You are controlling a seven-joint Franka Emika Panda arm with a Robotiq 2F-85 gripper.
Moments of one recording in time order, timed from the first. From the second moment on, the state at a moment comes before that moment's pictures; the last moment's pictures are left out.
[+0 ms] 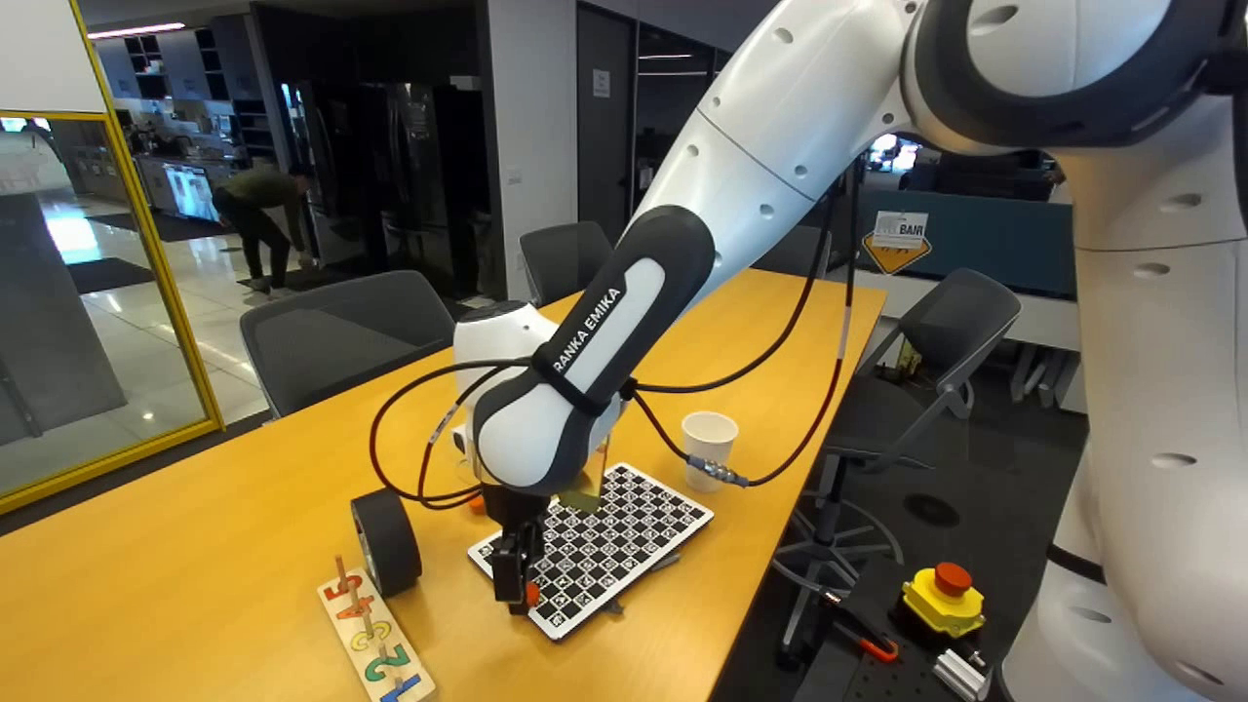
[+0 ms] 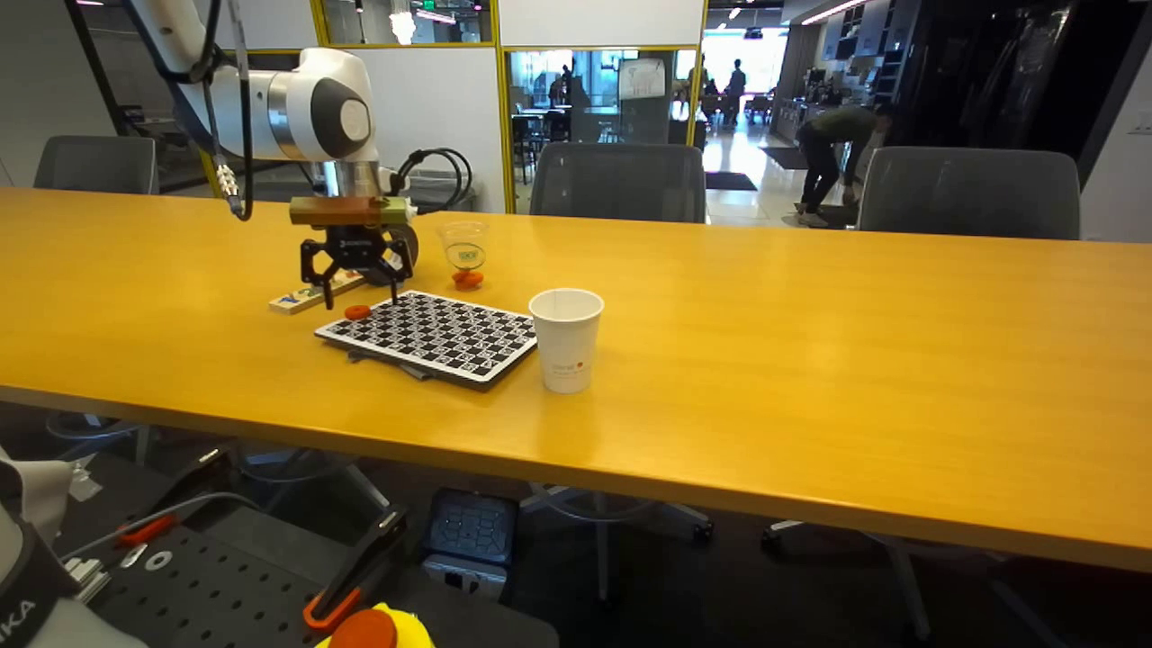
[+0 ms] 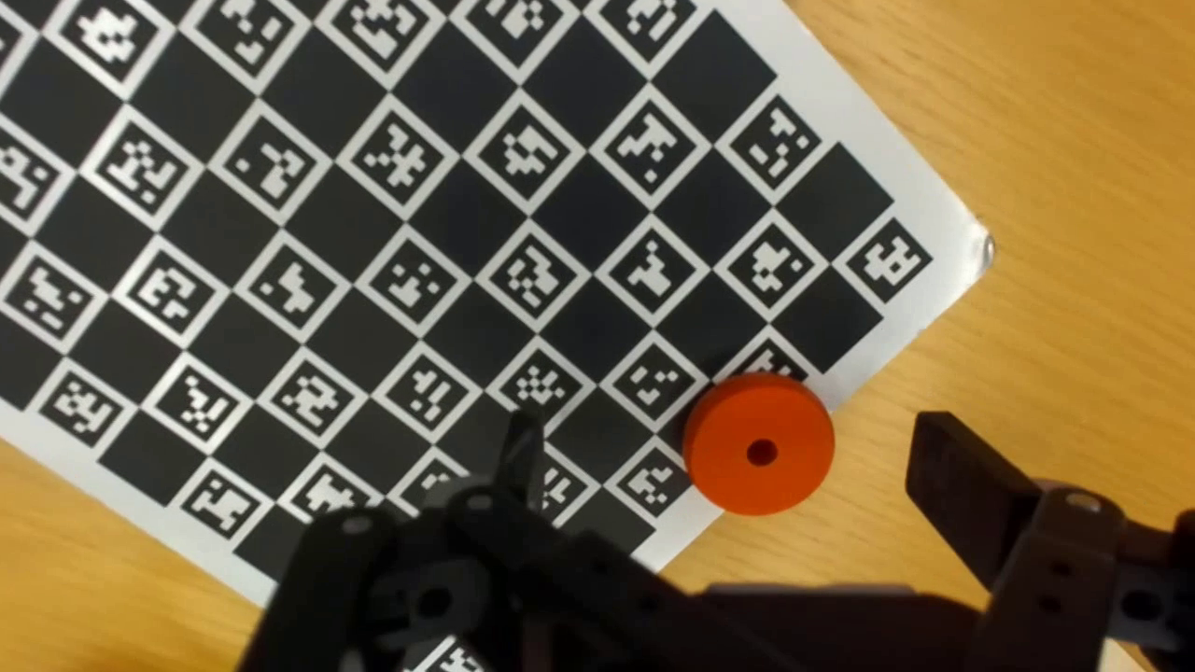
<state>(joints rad) 0.14 0.35 0.20 -2.22 -0.08 2.49 -0.30</state>
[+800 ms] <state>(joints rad) 0.14 0.41 0.20 -2.15 -0.08 2.46 -0.30</state>
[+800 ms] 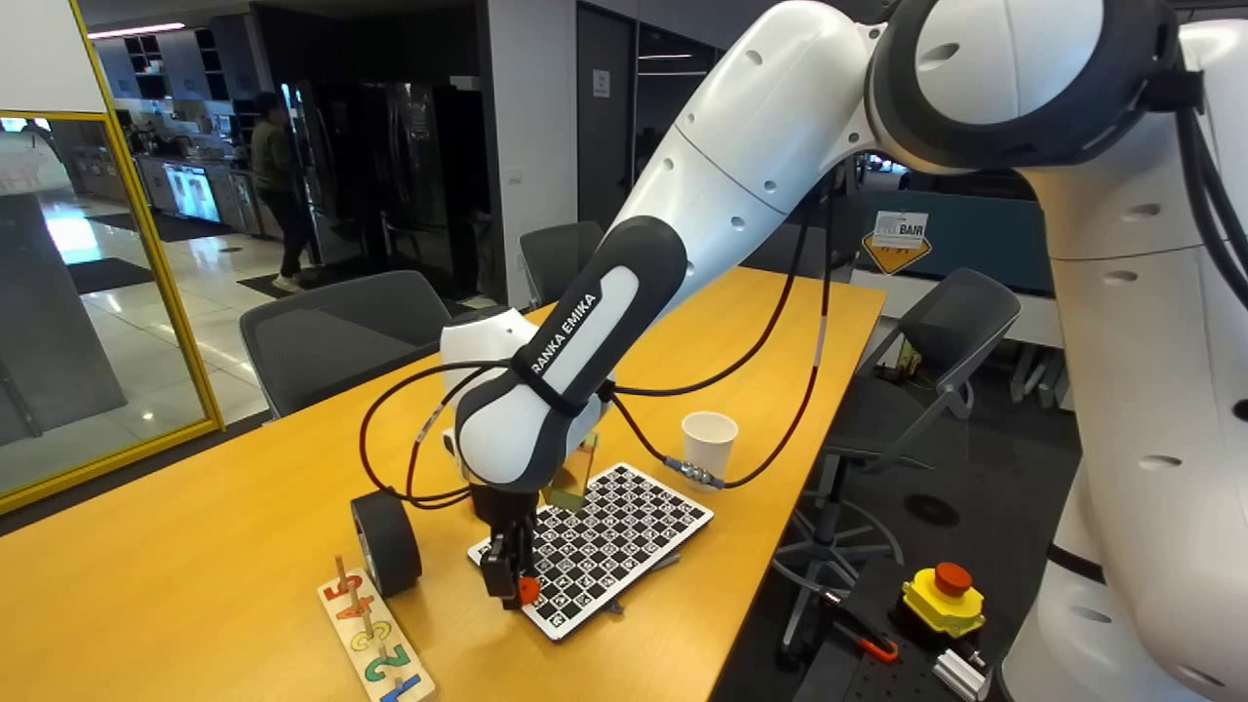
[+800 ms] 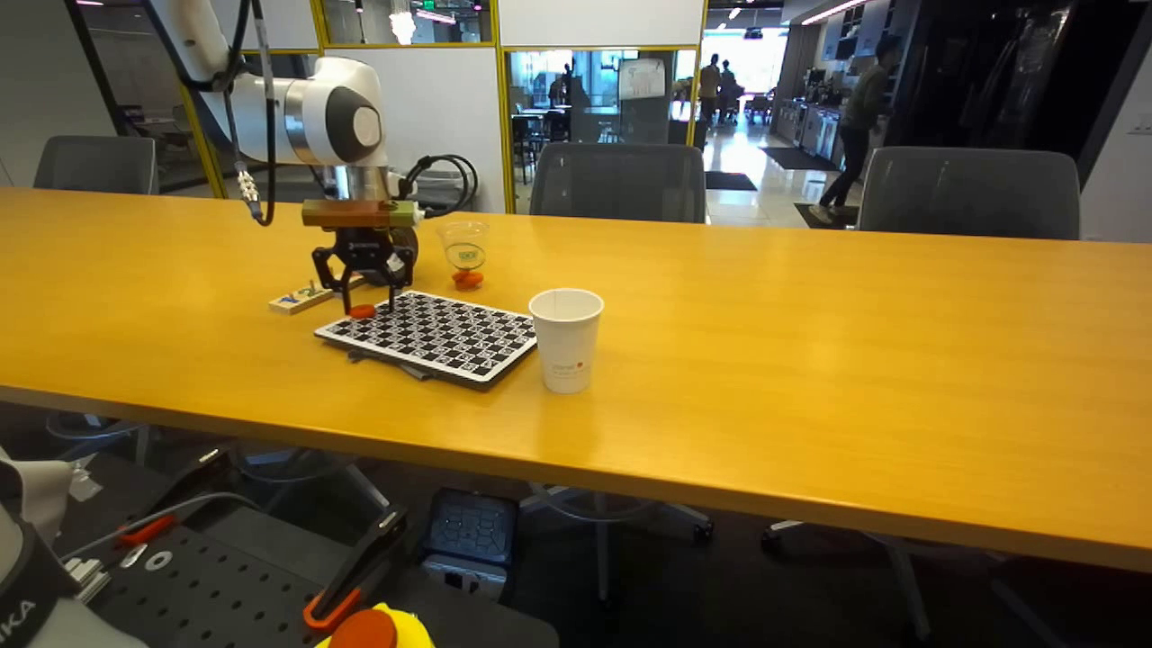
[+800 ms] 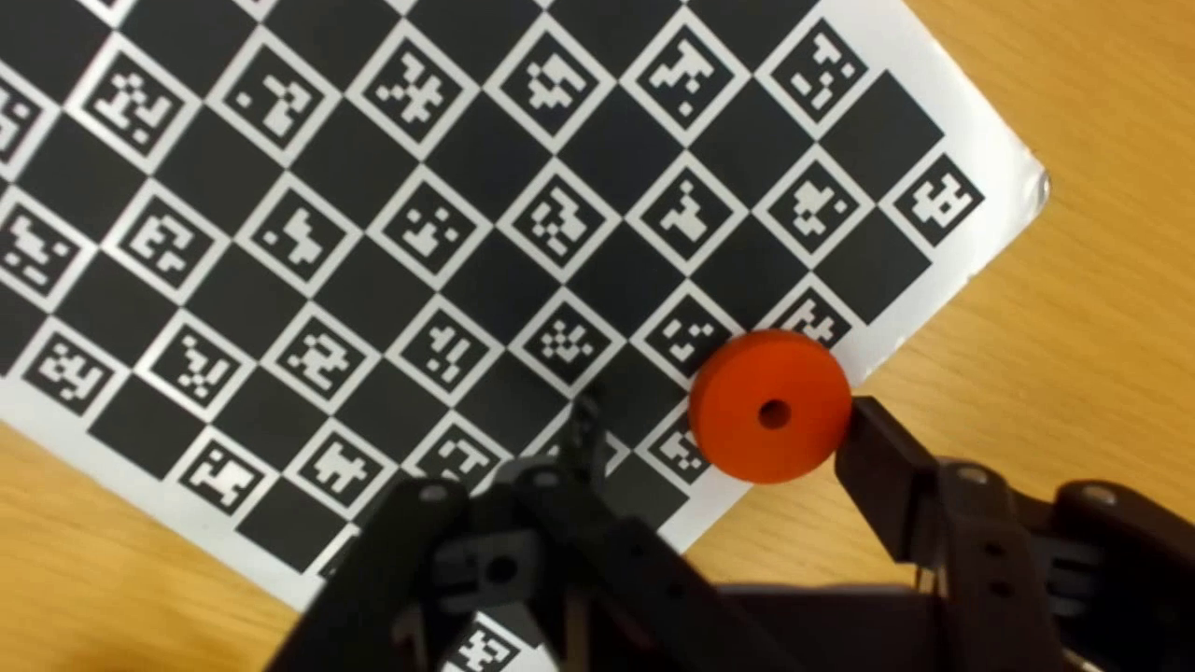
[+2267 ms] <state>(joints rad) 0.09 0.21 0.16 -2.06 -0.08 2.34 -0.31</state>
